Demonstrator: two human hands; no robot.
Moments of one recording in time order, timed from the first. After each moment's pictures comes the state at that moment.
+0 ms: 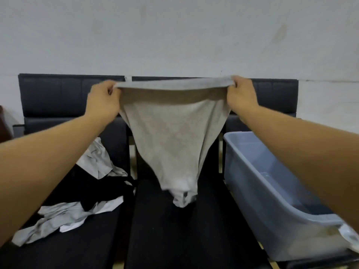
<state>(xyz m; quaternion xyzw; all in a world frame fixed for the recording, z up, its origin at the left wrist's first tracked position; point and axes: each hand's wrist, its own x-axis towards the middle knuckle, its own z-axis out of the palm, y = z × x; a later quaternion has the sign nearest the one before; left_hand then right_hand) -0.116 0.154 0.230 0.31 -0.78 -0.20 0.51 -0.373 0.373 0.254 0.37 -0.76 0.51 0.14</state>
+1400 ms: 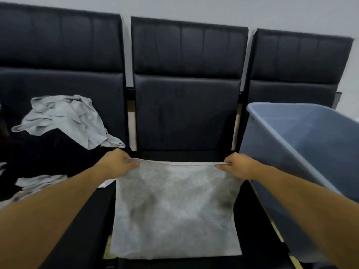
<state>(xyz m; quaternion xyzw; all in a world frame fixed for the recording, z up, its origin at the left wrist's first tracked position) -0.128 0.088 -0.054 0.43 -0.86 -0.26 0.02 -0.432 0.349 -0.034 0.44 -0.87 0.06 -0.21</state>
